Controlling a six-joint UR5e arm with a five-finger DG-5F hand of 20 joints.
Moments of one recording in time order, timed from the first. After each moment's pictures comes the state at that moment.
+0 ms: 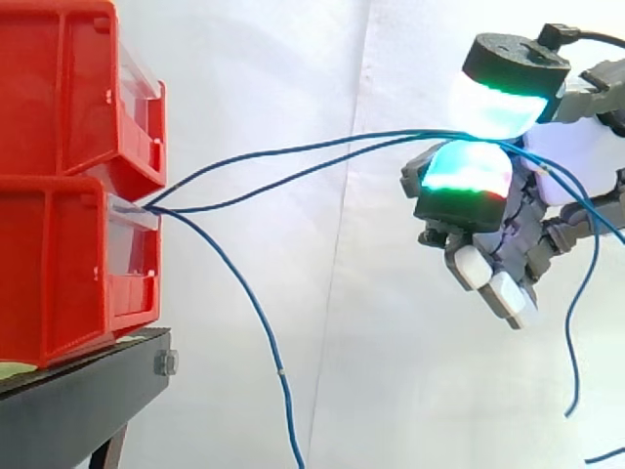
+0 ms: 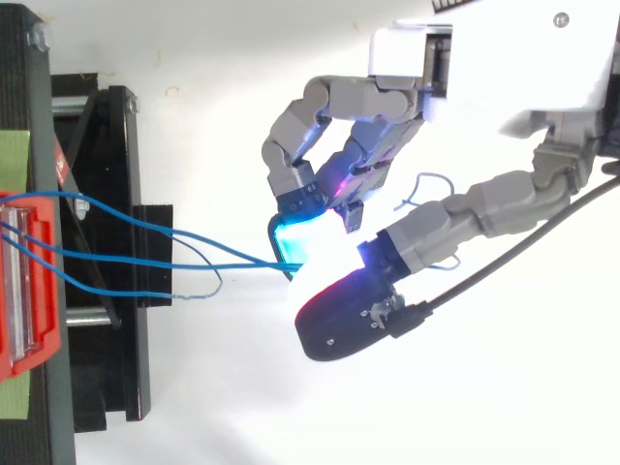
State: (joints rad) arm 0.07 -2.16 -1.08 -3.31 -1.41 -0.28
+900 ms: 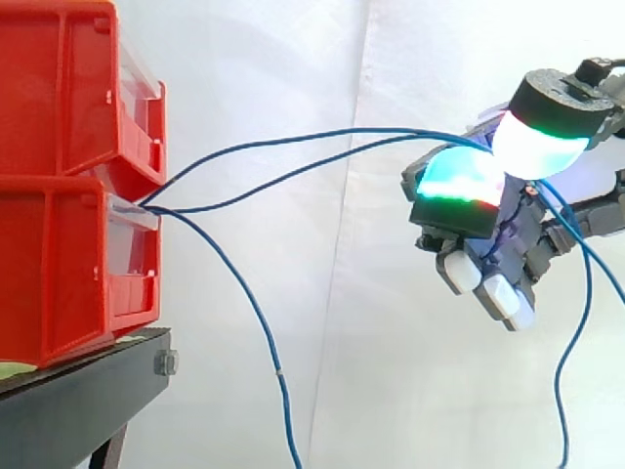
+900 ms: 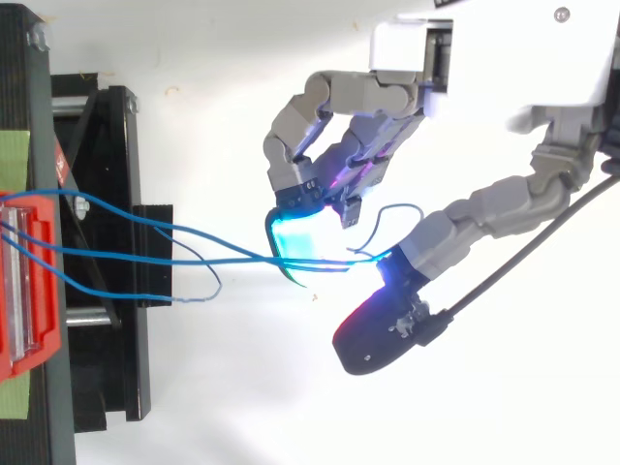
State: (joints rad) arm 0.07 -2.16 -1.08 -3.31 -1.41 -0.28
